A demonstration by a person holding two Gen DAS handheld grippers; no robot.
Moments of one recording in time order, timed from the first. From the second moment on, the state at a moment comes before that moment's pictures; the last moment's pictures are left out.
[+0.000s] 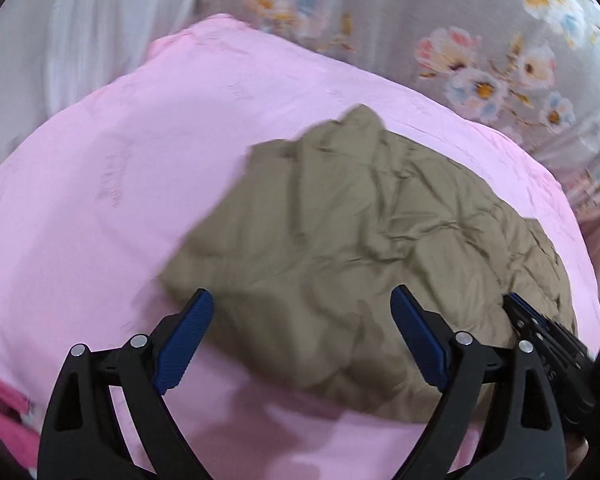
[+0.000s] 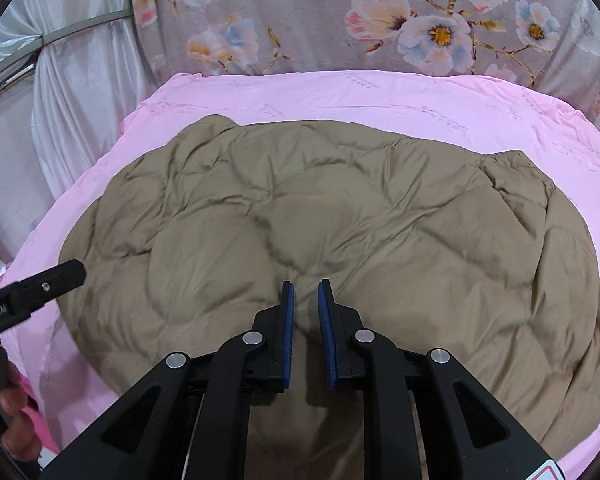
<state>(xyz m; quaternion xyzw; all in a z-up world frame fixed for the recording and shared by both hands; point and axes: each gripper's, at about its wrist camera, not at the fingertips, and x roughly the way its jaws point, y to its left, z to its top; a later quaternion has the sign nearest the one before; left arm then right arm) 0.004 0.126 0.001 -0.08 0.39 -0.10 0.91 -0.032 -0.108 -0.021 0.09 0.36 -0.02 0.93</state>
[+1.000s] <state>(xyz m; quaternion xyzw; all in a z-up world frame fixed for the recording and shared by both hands) -0.009 0.117 0.072 -0.11 0.34 -0.21 0.91 -0.060 -0.132 -0.037 0.19 0.39 0.03 0.90</state>
